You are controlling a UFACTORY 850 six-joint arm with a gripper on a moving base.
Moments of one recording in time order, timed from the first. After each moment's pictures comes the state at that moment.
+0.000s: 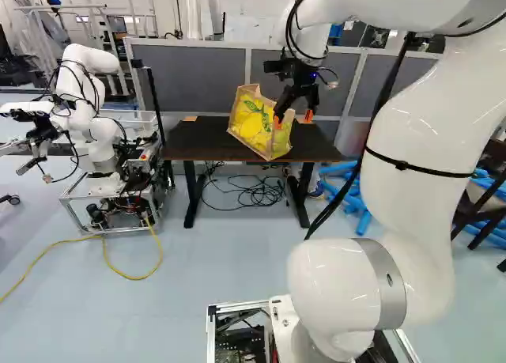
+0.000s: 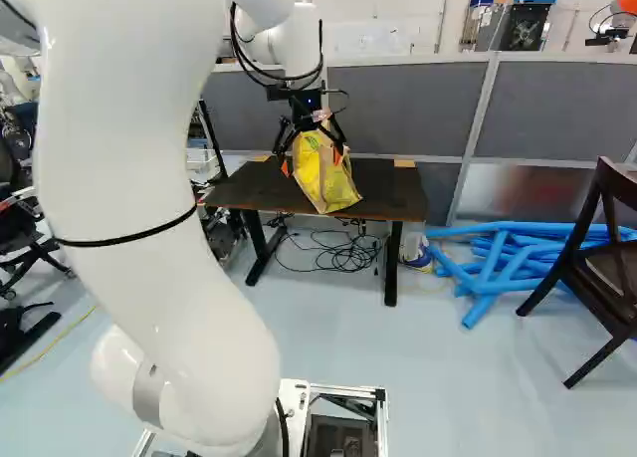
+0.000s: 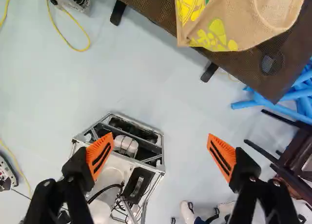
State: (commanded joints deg) arm -7.3 -9.3 -72.6 2.1 -57.7 -31.9
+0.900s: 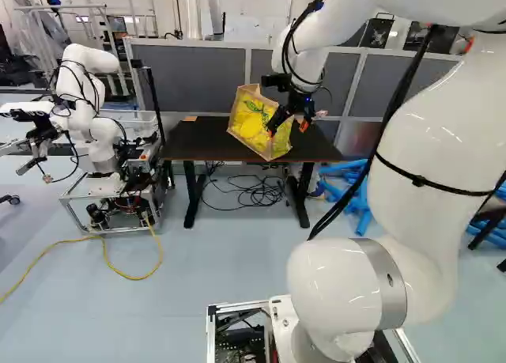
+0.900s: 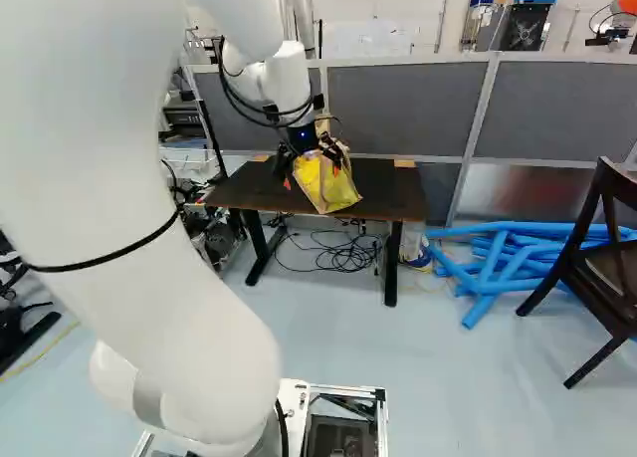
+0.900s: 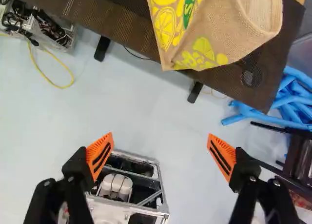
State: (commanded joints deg) arm -5.5 -3.2 -56.3 1.6 -31.8 -24.2
